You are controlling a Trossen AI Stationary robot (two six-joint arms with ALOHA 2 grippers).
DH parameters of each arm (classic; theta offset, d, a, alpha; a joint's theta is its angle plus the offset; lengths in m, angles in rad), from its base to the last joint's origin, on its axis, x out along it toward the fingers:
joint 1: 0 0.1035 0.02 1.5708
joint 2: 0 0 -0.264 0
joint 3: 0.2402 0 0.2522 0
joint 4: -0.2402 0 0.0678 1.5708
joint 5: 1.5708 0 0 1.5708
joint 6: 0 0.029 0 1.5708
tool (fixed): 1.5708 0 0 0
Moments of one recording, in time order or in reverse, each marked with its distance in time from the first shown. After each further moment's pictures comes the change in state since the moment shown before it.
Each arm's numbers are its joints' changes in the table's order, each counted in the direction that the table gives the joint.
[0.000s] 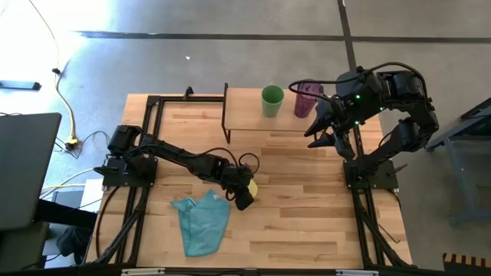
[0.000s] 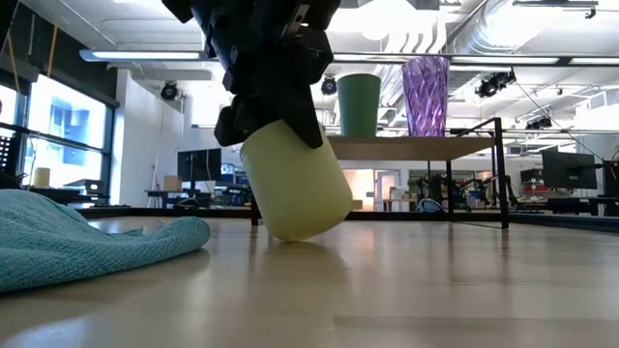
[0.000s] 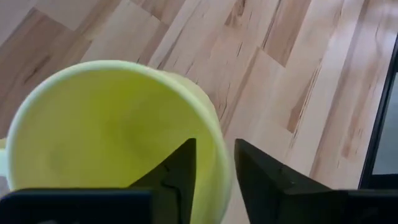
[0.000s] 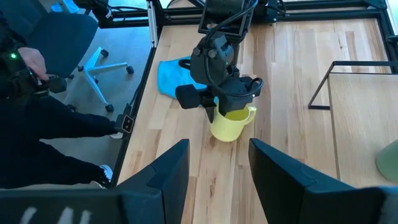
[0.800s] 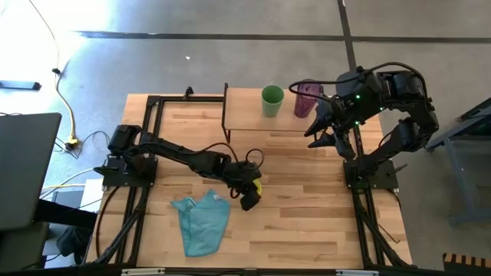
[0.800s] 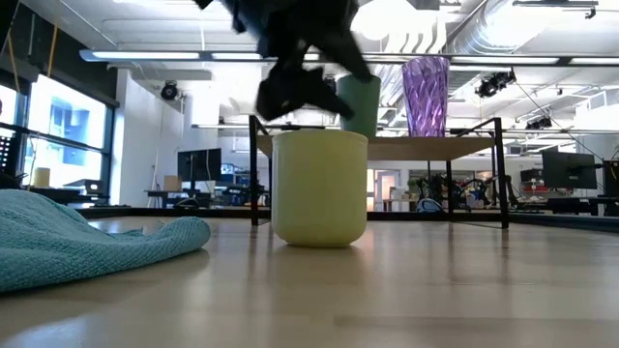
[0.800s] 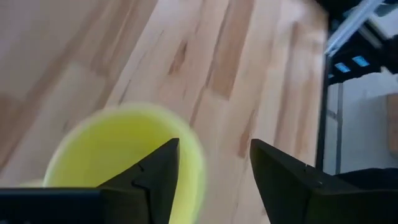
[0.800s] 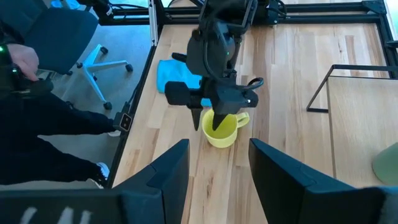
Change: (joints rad) left arm 0.014 0.000 0.066 0.099 0.052 0.089; right arm 0.000 0.000 0.000 0.000 0.000 -0.026
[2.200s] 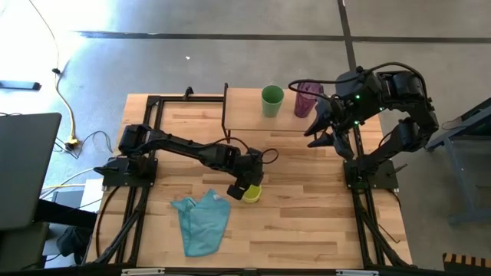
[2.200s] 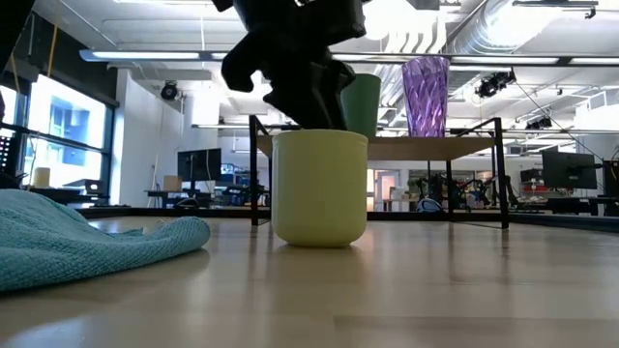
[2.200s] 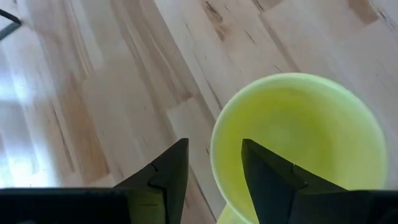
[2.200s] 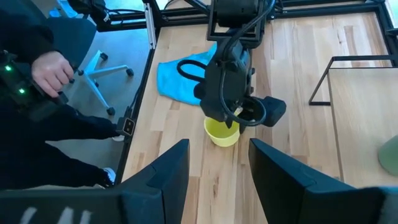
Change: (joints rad) left arm 0.071 -0.088 0.160 -0.294 -0.116 1.095; right arm 0.000 -0.001 0.000 0.000 0.005 0.061
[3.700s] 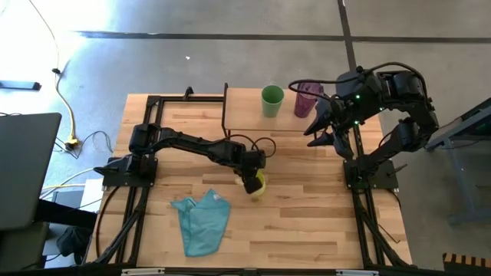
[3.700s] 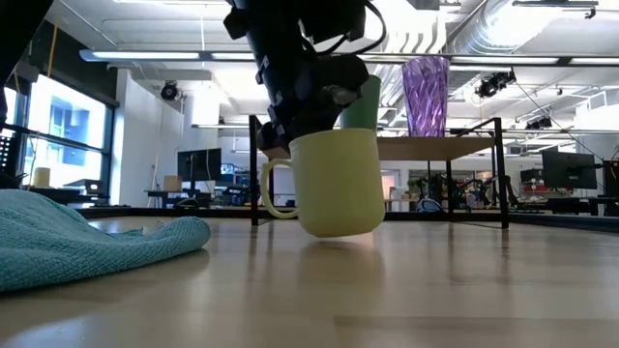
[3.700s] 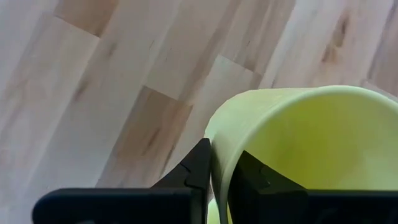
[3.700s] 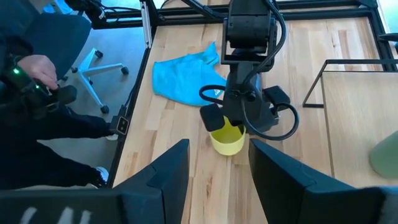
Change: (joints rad) left arm 0.065 -0.089 0.031 -0.069 -0.004 -0.911; right arm 0.000 0.001 0.000 0.000 0.018 -0.025
